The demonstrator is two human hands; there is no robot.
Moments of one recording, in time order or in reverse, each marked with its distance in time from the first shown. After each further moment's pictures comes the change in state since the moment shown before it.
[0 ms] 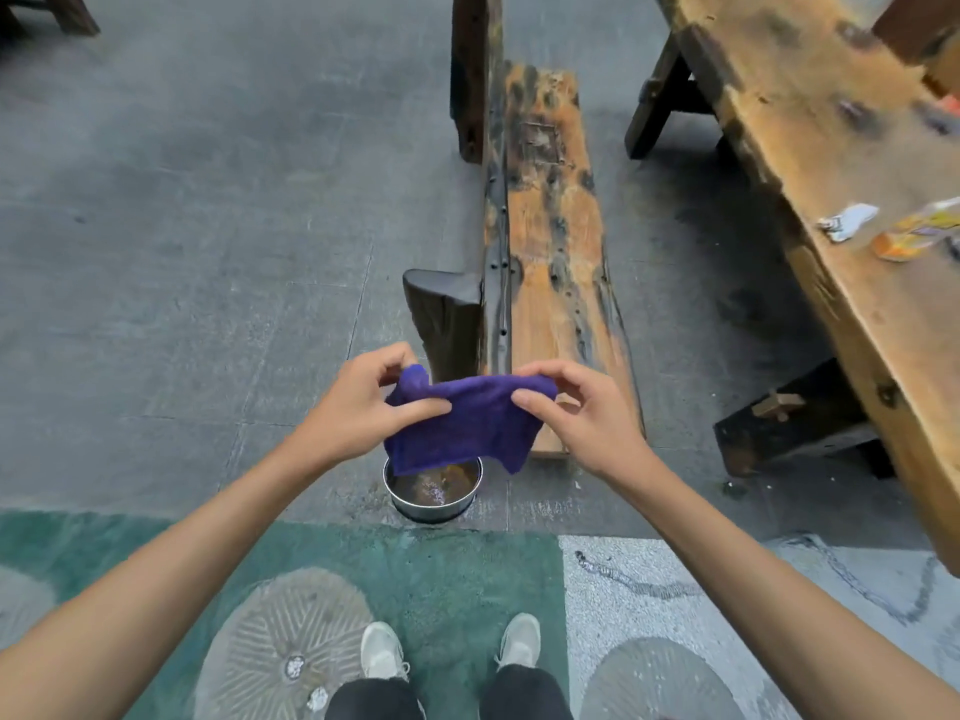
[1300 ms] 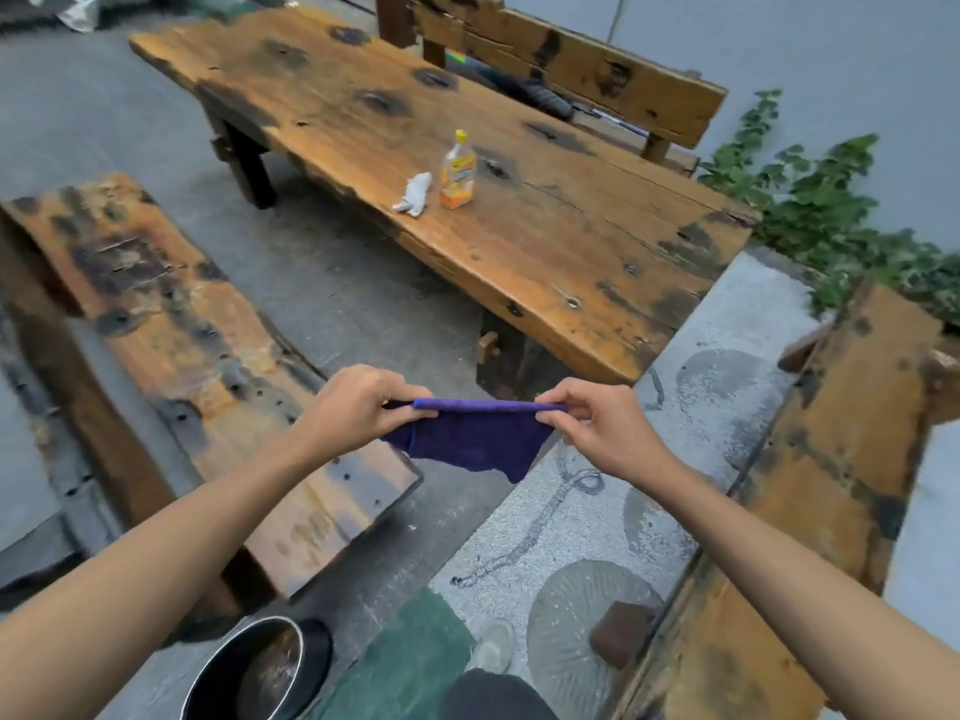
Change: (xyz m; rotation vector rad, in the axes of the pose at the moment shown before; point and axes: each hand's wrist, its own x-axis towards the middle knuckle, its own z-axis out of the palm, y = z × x) left_hand 0.204 0.205 0.369 0.550 -0.786 0.860; right_hand -0.222 0.056 -0.352 -0.434 0.696 0.321
